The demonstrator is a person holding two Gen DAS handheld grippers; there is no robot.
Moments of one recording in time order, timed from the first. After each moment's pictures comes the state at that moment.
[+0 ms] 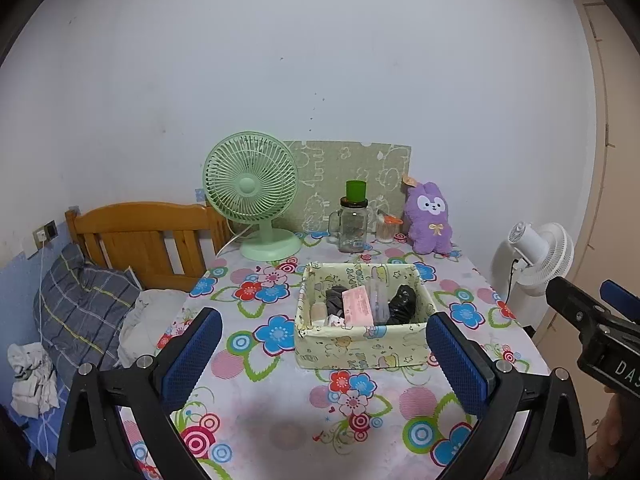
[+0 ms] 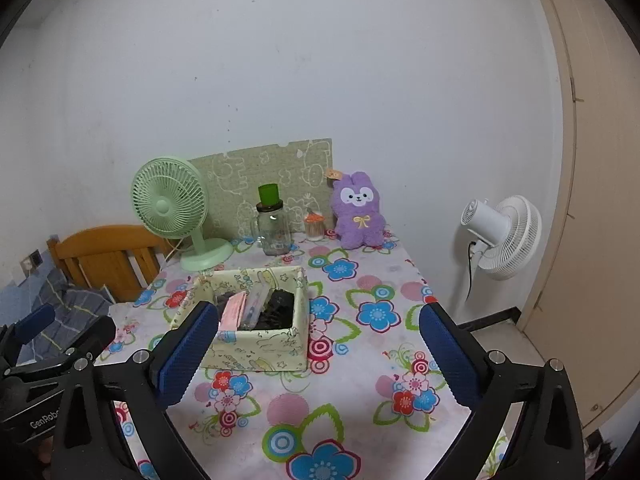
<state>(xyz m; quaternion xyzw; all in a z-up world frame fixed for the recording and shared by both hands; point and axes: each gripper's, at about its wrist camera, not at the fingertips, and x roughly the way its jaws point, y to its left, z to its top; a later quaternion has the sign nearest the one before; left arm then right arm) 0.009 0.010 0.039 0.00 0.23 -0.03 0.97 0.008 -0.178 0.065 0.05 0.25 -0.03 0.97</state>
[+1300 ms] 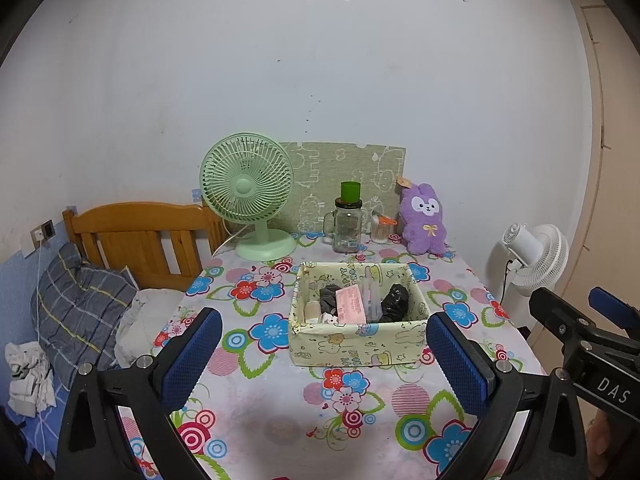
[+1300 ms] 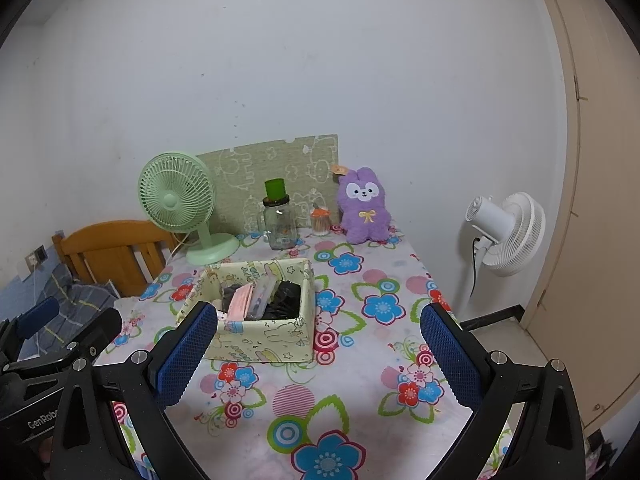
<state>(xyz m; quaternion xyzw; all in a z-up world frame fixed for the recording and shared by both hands) 0.003 0.011 0.043 0.00 0.23 -0.04 0.97 0.004 -0.173 0.061 0.04 0.25 -0.02 0.97</state>
